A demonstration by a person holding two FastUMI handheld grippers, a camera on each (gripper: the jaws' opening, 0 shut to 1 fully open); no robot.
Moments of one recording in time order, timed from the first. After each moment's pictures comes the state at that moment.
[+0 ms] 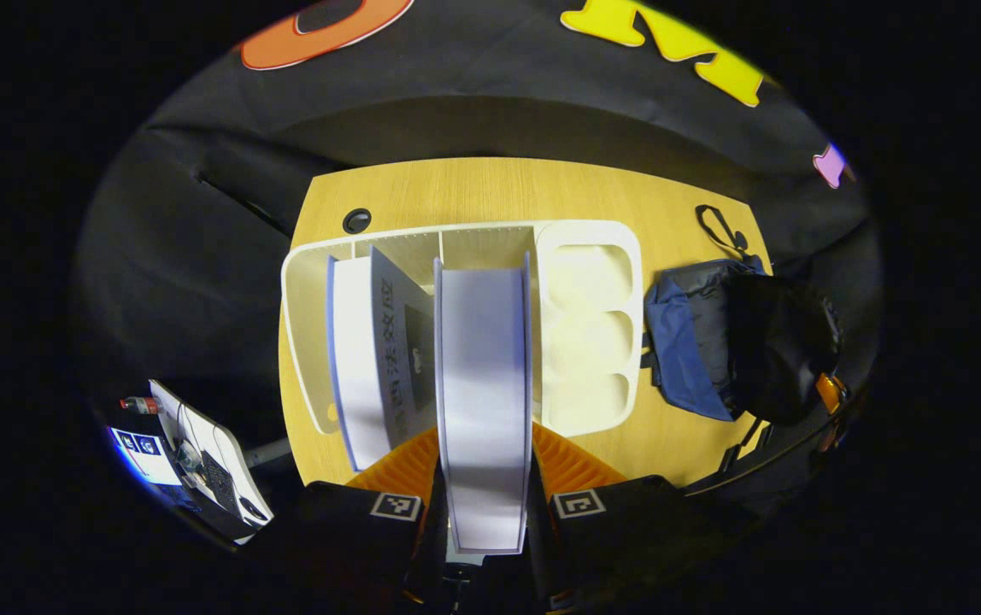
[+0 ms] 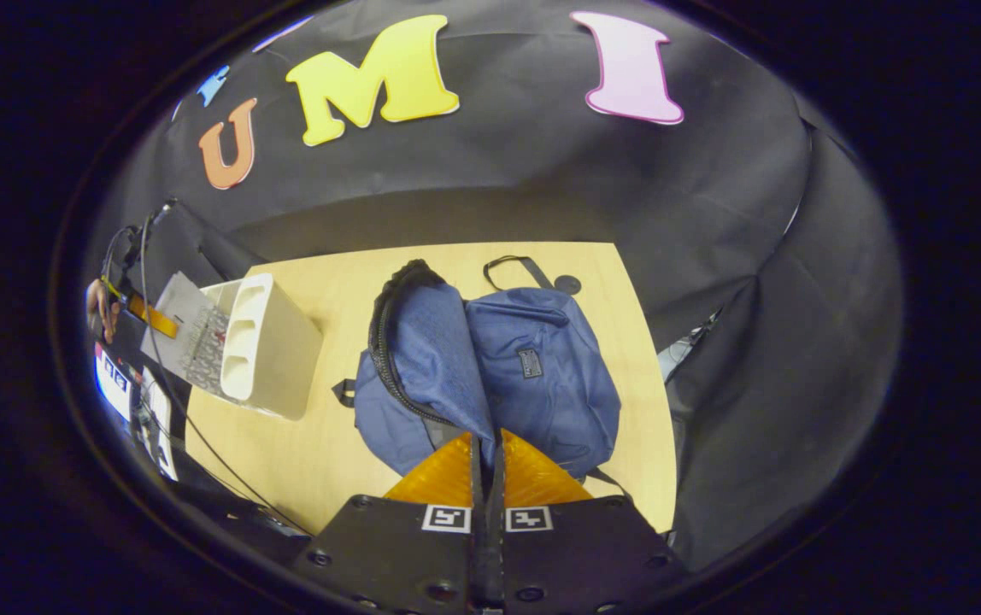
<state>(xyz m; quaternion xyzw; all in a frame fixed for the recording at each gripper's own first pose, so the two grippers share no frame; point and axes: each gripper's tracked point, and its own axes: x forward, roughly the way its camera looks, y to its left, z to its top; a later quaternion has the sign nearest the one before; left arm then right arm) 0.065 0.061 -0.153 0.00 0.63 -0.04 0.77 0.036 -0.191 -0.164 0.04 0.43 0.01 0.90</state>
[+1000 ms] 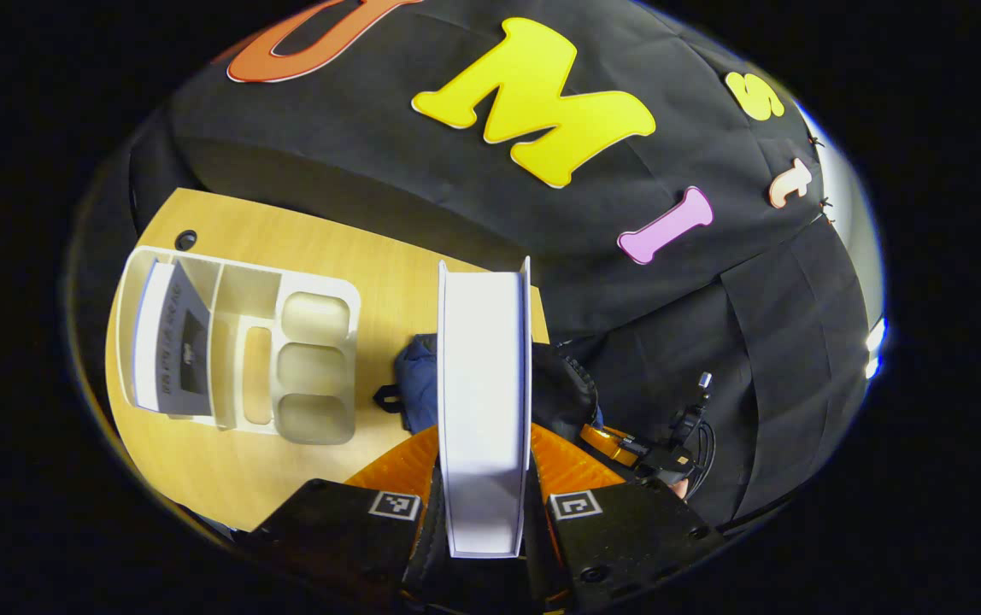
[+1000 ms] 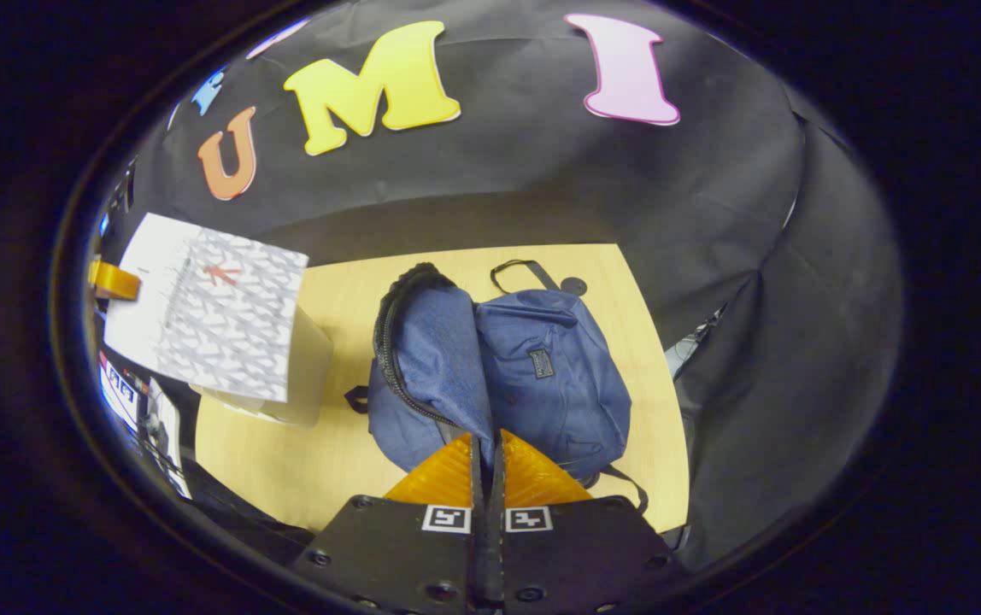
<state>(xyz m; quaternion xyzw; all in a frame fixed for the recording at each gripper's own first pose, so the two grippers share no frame) 0.056 -0.160 -0.054 -0.26 0.49 -0.25 0.79 0.032 -0.187 -0.161 0.06 0.42 0.01 0.90</state>
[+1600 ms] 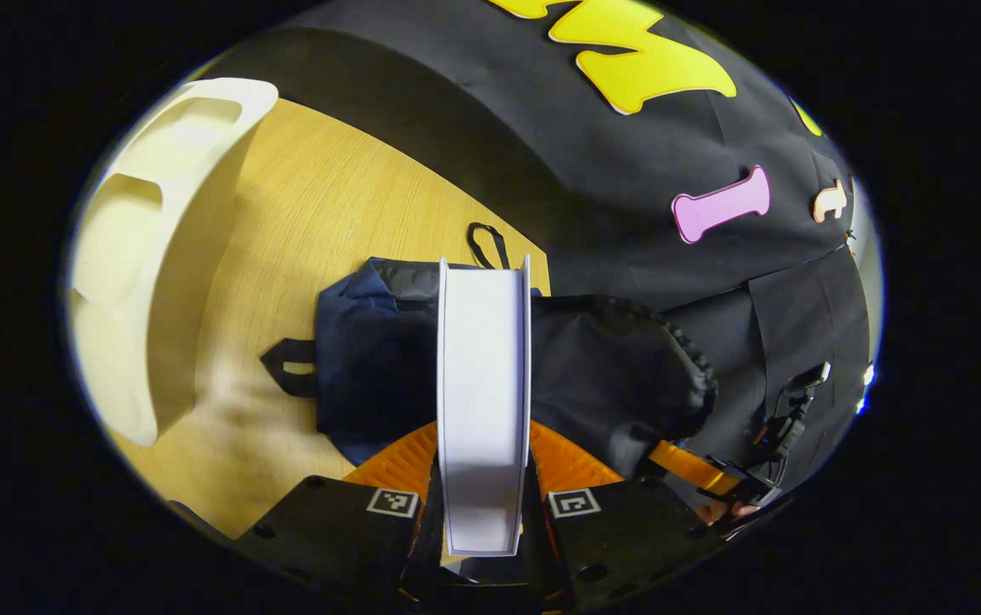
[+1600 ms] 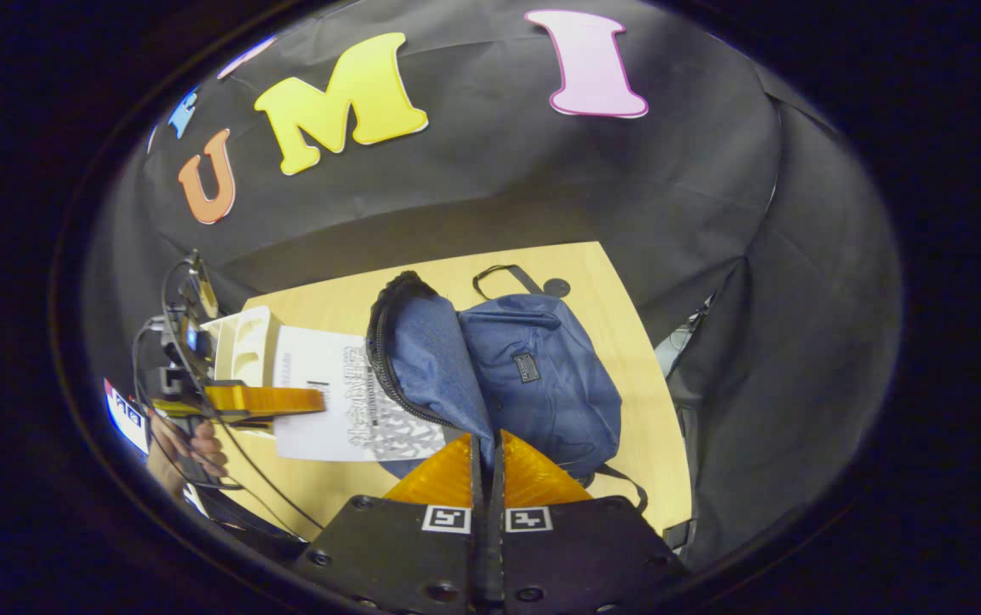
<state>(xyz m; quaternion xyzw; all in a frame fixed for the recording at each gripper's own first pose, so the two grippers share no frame) 0.063 -0.284 -0.230 -0.34 0.50 -0.26 0.75 0.038 -0.201 -0.155 0.09 0.41 -0.01 0.91</state>
